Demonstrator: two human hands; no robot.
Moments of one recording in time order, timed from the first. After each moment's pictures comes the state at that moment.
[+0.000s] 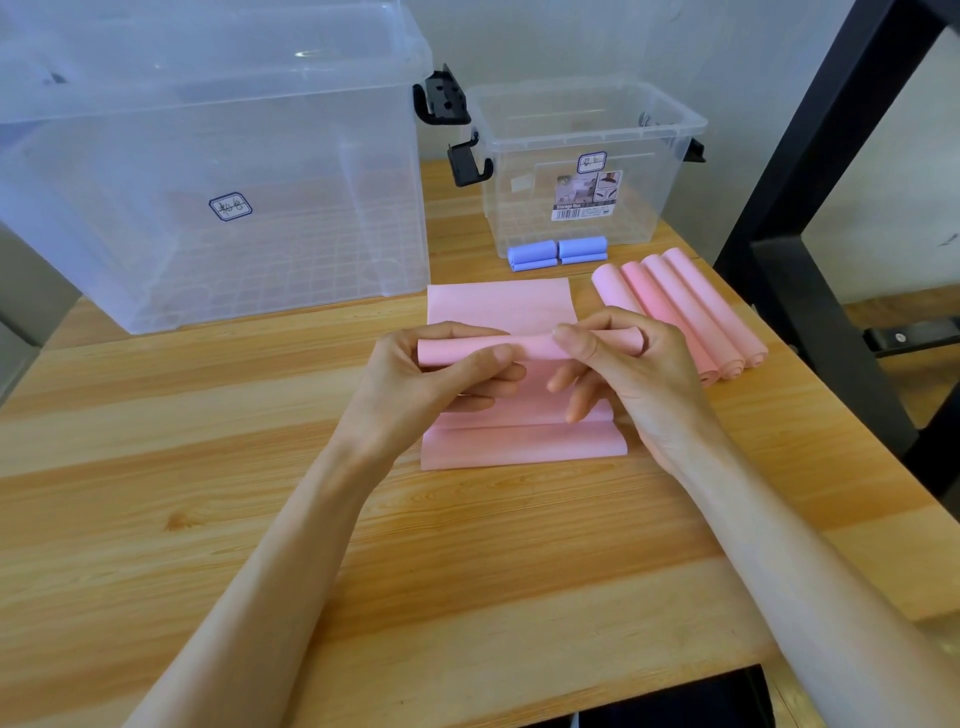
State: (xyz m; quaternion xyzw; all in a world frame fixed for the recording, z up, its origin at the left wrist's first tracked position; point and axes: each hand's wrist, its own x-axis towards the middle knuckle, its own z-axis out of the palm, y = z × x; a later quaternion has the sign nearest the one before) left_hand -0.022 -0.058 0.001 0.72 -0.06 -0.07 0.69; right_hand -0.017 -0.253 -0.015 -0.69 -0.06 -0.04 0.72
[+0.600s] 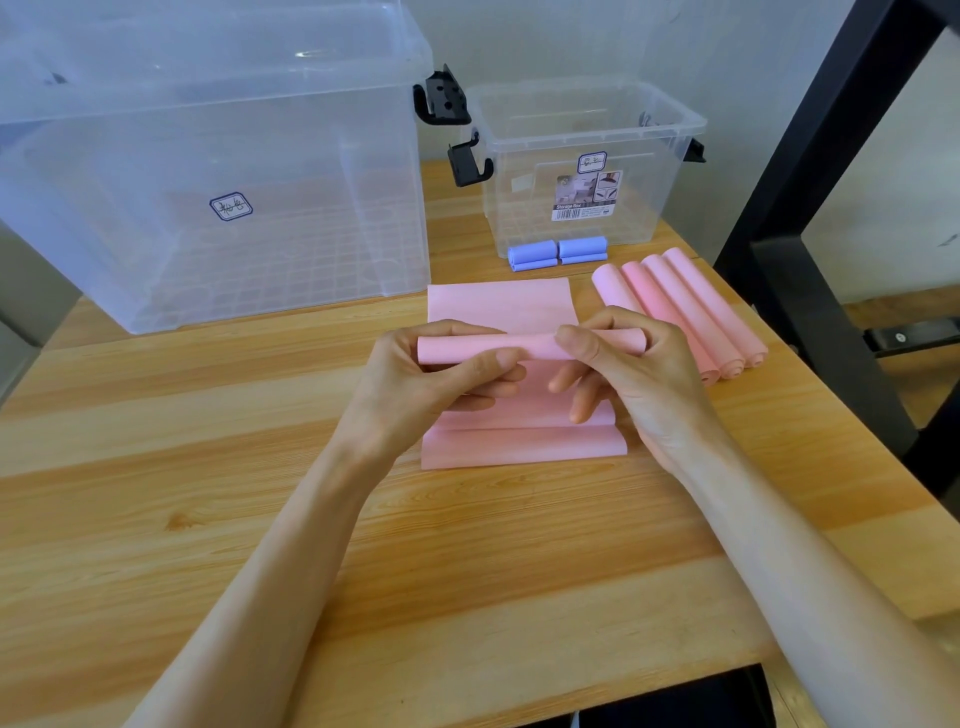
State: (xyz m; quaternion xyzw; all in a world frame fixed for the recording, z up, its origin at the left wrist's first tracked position) left_hand -0.021 -0.058 0.001 0.72 -0.07 -0.06 0.69; right_hand -0.017 -0.253 -0.015 -0.68 -0.07 -0.04 0.73
